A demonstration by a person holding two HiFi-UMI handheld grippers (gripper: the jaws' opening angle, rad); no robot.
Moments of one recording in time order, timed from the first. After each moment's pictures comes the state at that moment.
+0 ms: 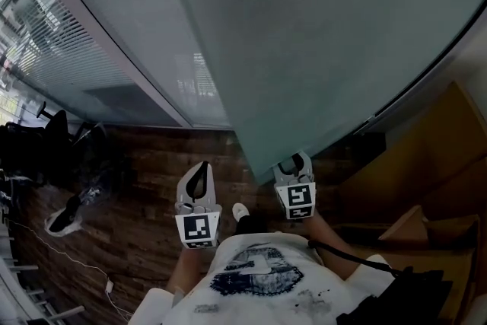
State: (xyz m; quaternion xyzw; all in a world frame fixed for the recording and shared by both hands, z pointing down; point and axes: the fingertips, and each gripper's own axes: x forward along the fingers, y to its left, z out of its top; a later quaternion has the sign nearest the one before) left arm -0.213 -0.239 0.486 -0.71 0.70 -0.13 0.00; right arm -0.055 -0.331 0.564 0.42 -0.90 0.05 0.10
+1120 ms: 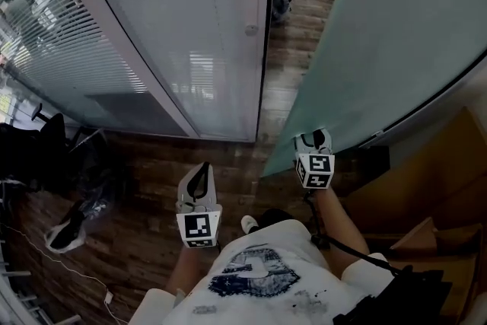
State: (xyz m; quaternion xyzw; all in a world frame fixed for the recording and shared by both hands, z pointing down) left arm -0.340 -0.272 0.502 -0.71 0.70 -0.11 -0.02; right arm -0.114 -0.463 0.577 0.50 -0.86 0.05 0.11
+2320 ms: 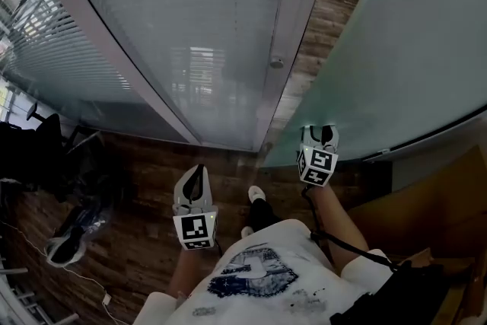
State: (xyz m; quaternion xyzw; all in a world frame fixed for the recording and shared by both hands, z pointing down) left arm -0.416 -0.354 0.523 -0.68 0.72 -0.11 -0.05; right arm -0.155 -0.584 0.566 0.57 -0.81 0.02 0.09
